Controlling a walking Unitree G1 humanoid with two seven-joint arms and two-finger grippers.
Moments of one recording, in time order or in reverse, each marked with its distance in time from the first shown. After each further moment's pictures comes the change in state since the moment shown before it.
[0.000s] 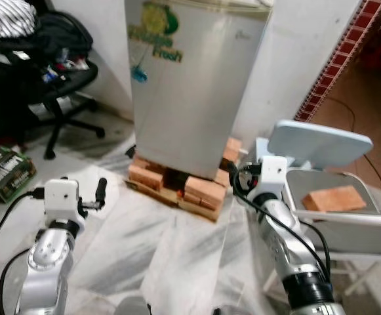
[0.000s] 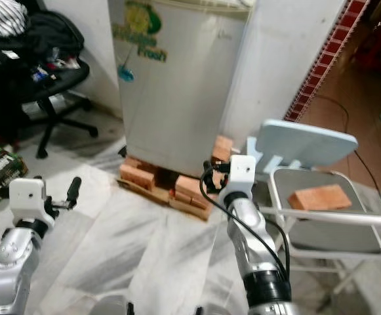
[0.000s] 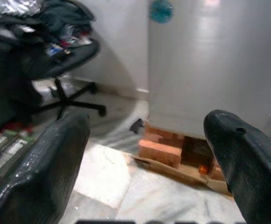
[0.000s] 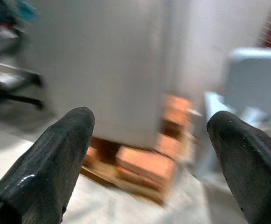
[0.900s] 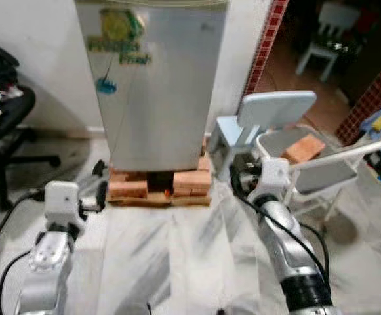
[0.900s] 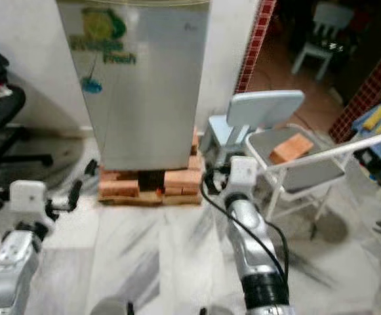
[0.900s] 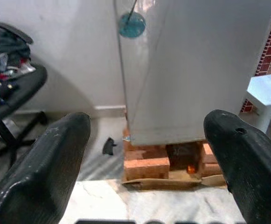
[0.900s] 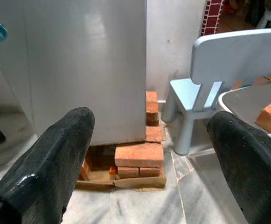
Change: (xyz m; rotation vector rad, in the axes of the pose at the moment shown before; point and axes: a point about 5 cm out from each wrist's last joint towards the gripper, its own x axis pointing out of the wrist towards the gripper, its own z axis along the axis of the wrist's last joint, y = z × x) left arm -0.004 0.013 0.002 0.036 -0.012 0.024; right arm 0.002 0.016 0.006 0.014 -0.022 0.020
